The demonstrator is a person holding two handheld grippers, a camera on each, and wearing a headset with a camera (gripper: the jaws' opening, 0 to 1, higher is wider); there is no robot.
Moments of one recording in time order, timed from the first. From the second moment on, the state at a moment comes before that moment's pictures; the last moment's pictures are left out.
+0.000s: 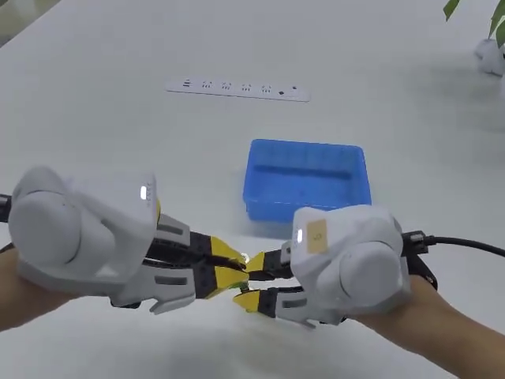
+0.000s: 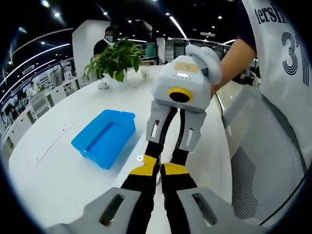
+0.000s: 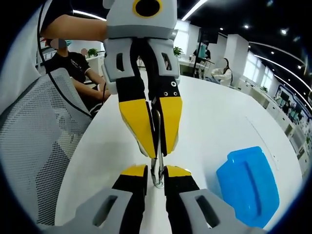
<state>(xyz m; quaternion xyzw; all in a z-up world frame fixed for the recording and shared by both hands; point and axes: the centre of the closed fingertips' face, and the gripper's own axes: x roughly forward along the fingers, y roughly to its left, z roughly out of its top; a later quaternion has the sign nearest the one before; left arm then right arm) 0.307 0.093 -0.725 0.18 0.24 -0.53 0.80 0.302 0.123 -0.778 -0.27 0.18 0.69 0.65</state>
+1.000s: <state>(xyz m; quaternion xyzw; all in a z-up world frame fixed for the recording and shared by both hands) 0.304 0.093 -0.705 0.17 0.23 -0.54 0.79 0.303 0.116 -0.758 -0.27 0.17 0.68 0.66</state>
